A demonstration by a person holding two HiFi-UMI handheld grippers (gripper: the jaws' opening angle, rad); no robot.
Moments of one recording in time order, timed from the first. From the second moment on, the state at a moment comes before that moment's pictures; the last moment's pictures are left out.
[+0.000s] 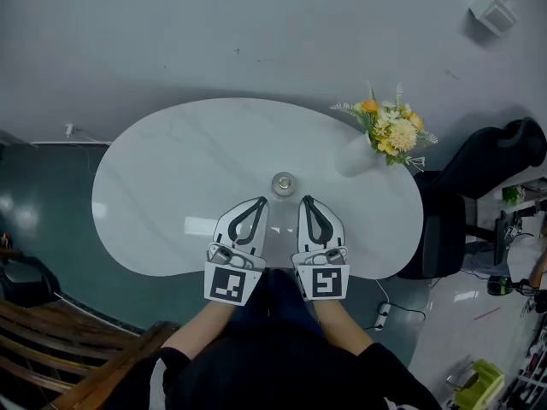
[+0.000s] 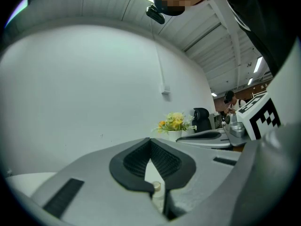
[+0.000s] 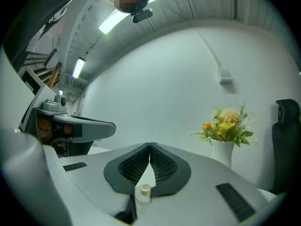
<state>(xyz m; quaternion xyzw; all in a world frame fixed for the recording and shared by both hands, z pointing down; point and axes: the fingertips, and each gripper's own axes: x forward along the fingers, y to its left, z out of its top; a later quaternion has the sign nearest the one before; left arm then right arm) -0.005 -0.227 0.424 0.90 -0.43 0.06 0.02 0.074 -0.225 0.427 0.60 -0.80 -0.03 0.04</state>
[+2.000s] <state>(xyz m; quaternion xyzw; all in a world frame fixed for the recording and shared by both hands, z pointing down) -0.025 -0.254 0.493 0.87 -0.47 0.11 0.06 0.047 -0.293 0.625 0.55 -0.81 0.11 0.16</state>
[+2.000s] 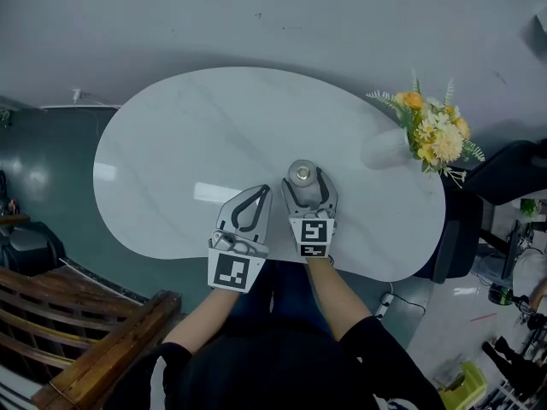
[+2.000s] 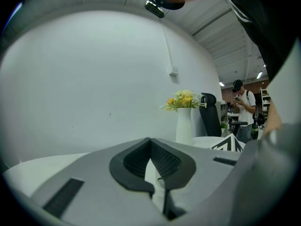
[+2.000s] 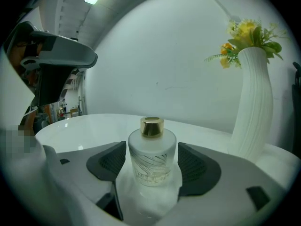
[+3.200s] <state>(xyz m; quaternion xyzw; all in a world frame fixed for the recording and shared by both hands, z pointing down) -0.010 -0.253 0.473 0.88 -0.46 0.10 0.04 0.060 -0.301 0.561 0.55 -0.82 0.09 0.14</state>
